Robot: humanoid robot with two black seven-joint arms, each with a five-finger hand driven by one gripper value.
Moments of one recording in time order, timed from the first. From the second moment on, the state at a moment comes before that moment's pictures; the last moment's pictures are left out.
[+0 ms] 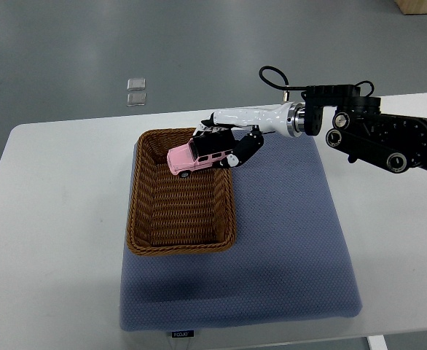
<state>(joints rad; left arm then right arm) -0.06 0.00 -0.09 -0.21 0.12 -0.04 -0.04 1.17 -0.28 0.14 0.92 -1.17 0.28 0.32</state>
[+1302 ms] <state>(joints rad) -0.06 0.00 -0.08 -0.21 0.12 -0.04 -0.04 1.10 -0.11 0.18 0.73 -1.15 0.19 0.33</state>
